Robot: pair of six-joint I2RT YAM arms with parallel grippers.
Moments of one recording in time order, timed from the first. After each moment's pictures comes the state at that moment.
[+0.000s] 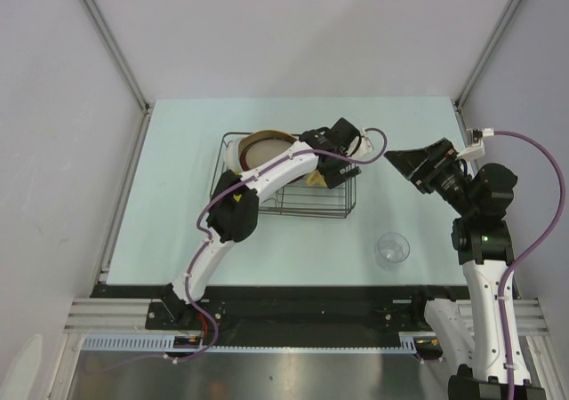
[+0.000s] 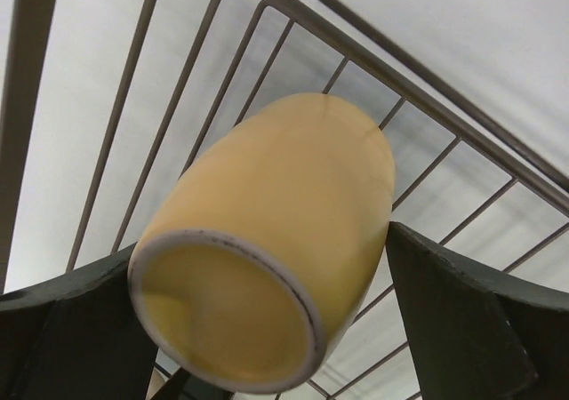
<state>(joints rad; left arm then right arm) -0.83 2.40 2.23 -0.84 -0.16 0.37 -0.08 0.70 0.87 -0.17 -0.64 0.95</state>
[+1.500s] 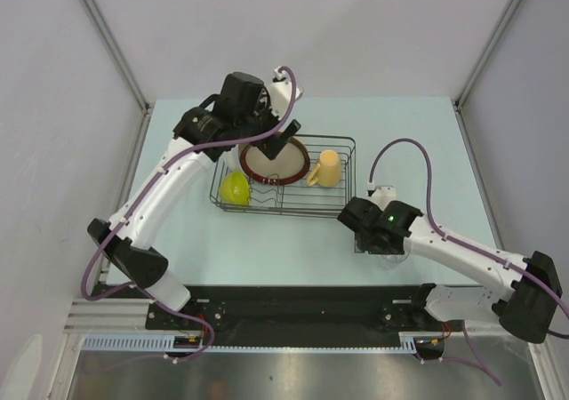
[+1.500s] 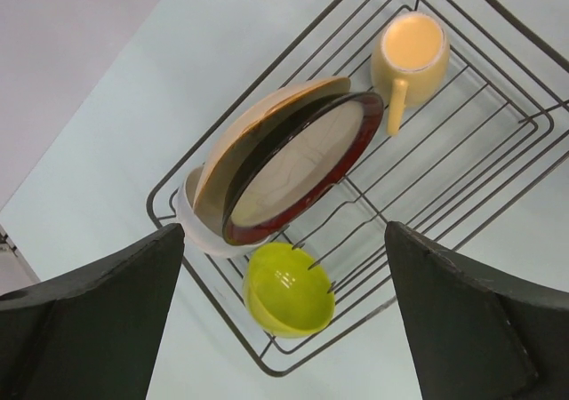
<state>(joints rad) -0.64 1.61 1.90 -0.92 -0.04 0.30 0.92 1.16 0.95 -1.17 0.50 0.94</state>
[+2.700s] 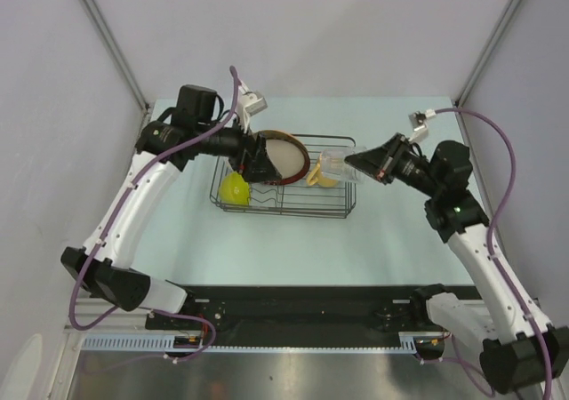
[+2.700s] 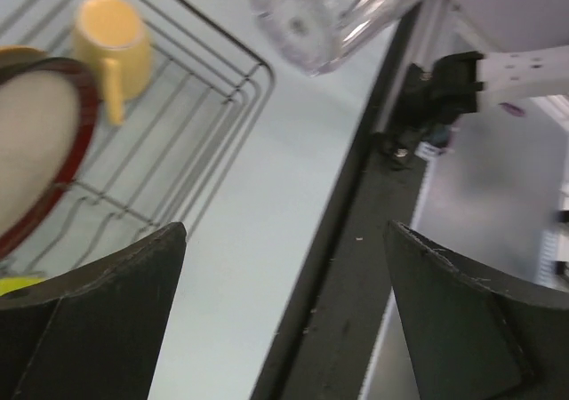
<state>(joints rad) -0.41 1.41 1.67 -0.97 0.78 0.13 0.26 0.90 0.92 -0.07 -0.60 0.98</state>
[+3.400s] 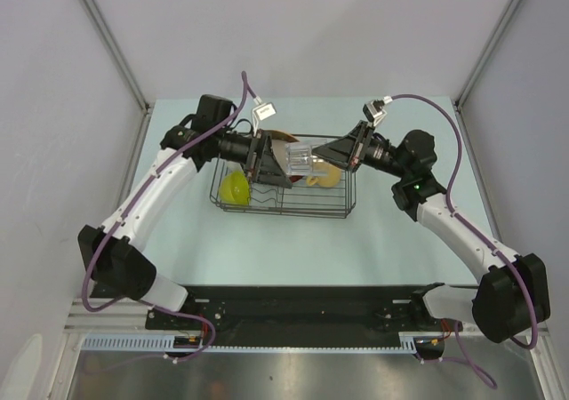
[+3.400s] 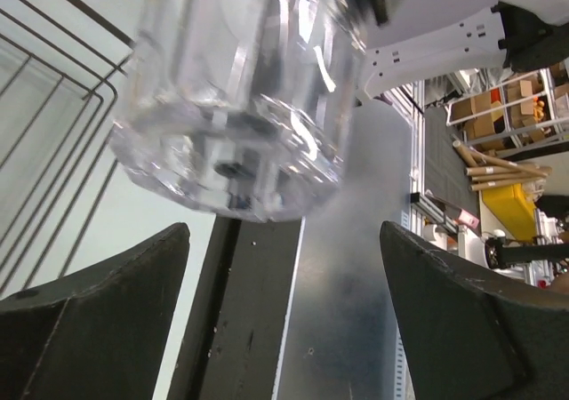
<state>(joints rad) -0.41 1.47 1.48 -0.78 1.13 -0.10 0.39 1.24 0.91 0.54 -0.80 1.34</state>
